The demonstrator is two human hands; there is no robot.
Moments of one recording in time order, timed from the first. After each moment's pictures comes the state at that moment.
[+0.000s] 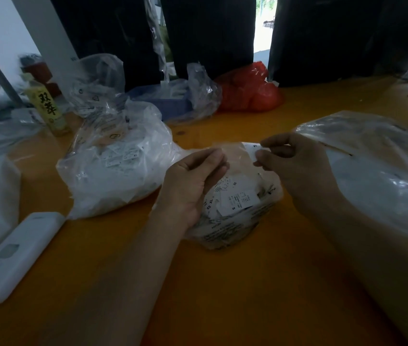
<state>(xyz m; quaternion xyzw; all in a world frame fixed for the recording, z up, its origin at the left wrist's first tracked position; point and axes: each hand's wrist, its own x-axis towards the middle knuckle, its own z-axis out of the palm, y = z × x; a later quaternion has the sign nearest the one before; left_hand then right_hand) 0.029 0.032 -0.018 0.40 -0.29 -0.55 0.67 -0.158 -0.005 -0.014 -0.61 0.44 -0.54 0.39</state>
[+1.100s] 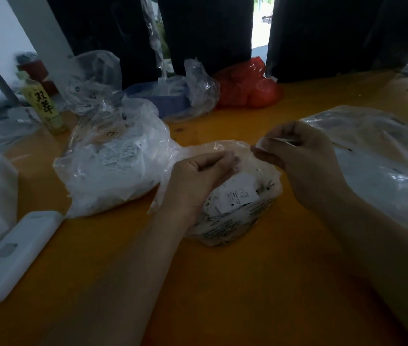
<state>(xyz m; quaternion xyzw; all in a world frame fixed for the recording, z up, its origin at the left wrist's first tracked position) 0.024 0.034 -0.027 0.43 -0.43 -0.51 0.61 -0.163 -0.004 -0.005 -0.56 0.37 -0.58 0.47</state>
